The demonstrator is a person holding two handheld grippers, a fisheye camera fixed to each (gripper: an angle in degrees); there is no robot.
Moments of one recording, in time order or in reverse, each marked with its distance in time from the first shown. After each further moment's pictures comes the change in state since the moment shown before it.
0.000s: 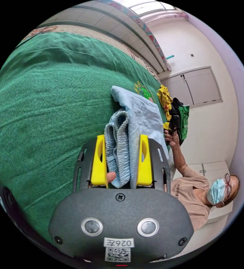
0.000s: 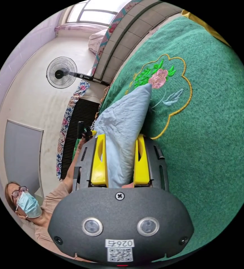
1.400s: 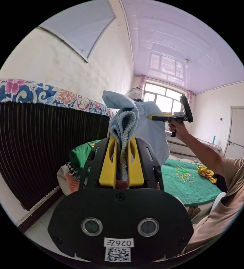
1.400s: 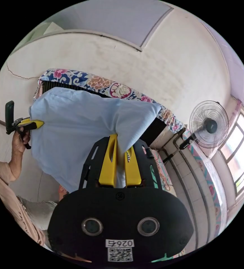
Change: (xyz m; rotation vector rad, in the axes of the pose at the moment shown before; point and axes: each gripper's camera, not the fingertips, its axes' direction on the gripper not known) left arm 0.213 0.863 0.065 1.369 -0.913 -0.083; right arm -1.106 -0.160 0.469 -0.020 0.388 -1.632
